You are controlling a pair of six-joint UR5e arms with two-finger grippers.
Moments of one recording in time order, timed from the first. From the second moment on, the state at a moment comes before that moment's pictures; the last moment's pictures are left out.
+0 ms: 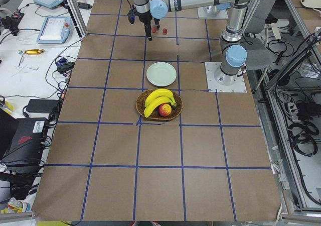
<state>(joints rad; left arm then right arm) -1.58 -1.74 -1.61 -1.54 1.59 -0.10 1.74 -1.18 1.91 -2.09 -1.44 0.15</state>
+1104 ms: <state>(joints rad) -1.58 -1.74 -1.62 -1.53 1.59 -0.10 1.74 -1.20 1.86 -2.08 -1.45 0.23</state>
